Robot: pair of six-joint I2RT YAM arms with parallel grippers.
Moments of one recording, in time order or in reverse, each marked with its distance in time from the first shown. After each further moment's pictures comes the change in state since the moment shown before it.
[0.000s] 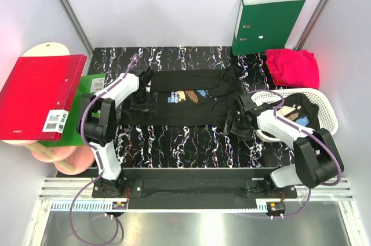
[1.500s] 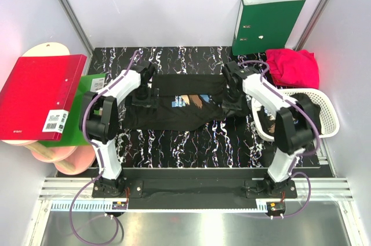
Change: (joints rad) left arm -0.008 0.035 0.077 -0.010 0.003 -0.015; right arm 0.001 0.336 0.613 -0.416 0.007 -0.100
